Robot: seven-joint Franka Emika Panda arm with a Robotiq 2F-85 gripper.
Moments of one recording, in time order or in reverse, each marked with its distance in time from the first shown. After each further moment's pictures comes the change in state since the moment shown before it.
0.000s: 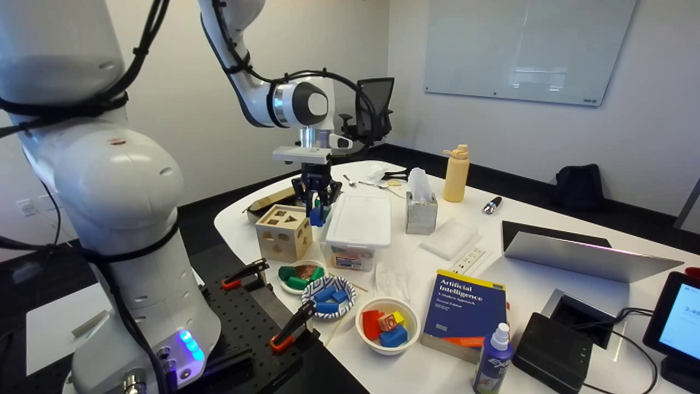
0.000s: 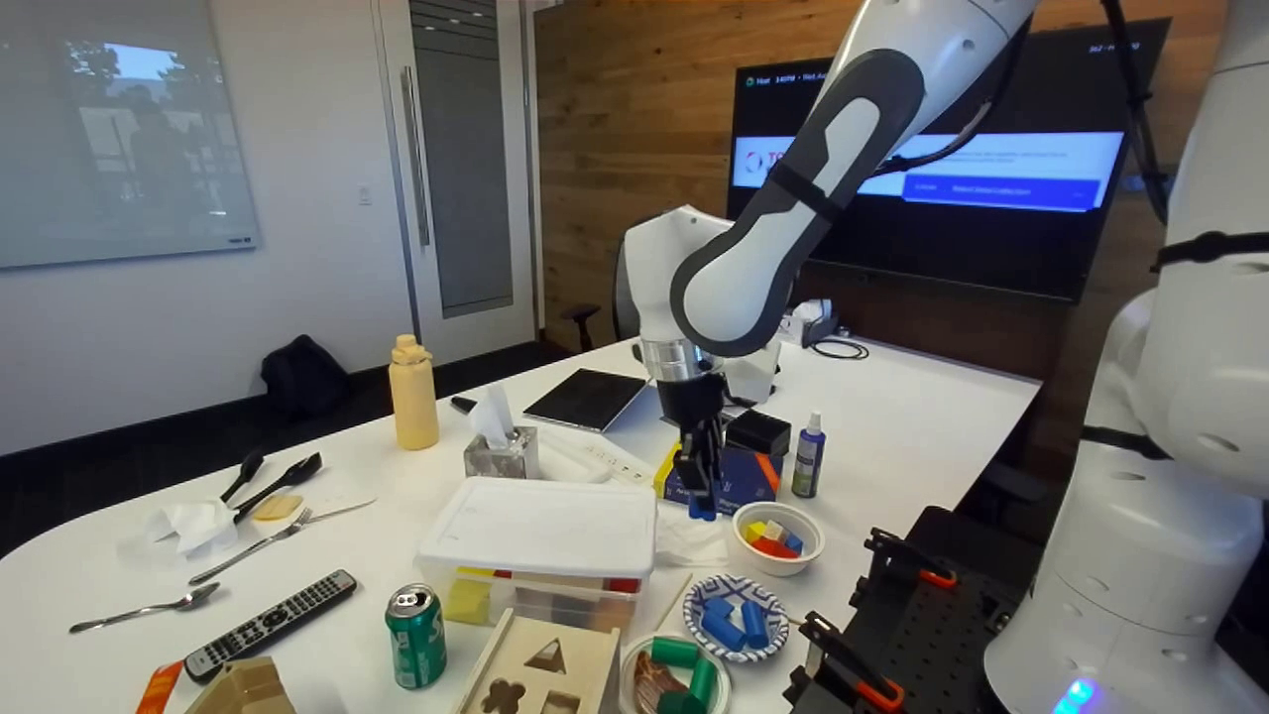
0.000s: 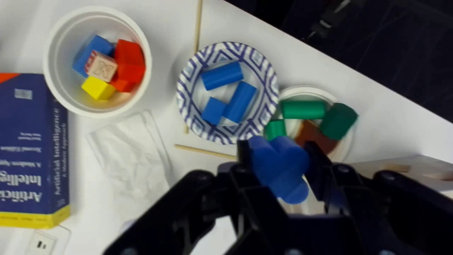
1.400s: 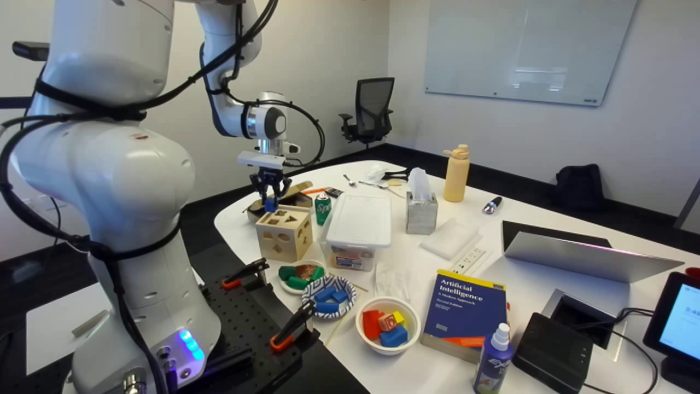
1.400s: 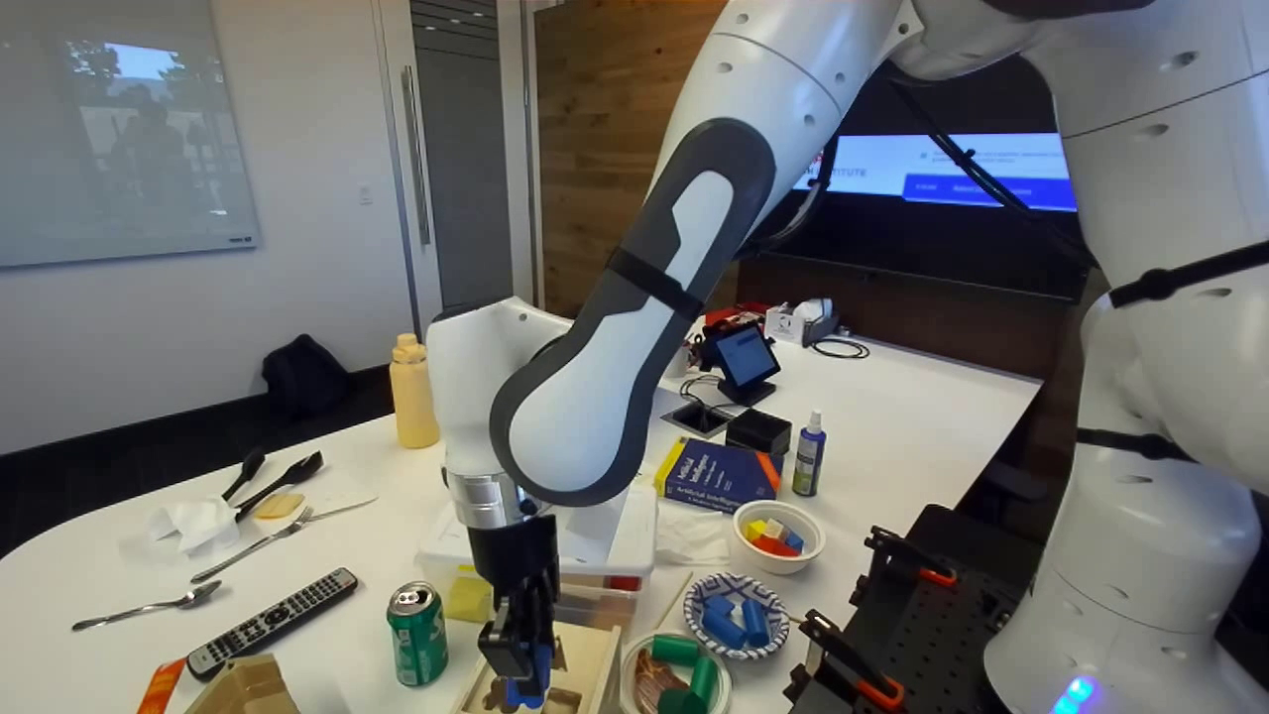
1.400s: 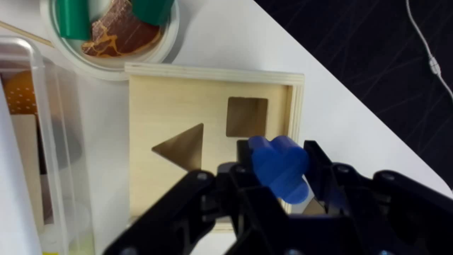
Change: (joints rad) arm 0.214 0.420 0.228 0.358 0.108 0.122 0.134
